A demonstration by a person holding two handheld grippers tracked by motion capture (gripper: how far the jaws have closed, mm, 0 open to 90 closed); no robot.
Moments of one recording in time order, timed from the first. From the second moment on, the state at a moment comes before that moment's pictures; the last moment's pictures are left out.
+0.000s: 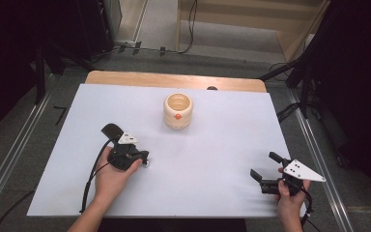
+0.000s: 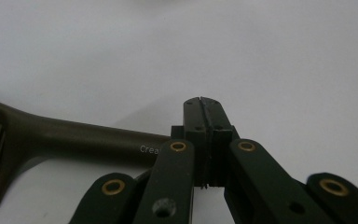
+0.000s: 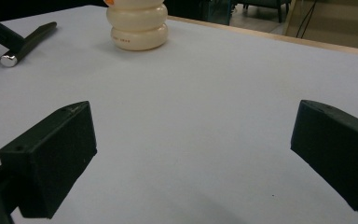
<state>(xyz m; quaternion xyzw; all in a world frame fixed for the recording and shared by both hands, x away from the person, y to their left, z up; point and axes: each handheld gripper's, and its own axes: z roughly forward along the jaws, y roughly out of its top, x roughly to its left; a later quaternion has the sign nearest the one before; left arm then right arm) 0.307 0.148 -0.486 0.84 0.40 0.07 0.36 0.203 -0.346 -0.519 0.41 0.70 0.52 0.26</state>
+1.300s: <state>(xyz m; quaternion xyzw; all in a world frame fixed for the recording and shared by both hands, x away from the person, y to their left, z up) 0.314 0.200 -0.472 0.82 0.49 0.08 0.28 0.205 -0.345 -0.520 0.41 0.70 0.51 0.26</state>
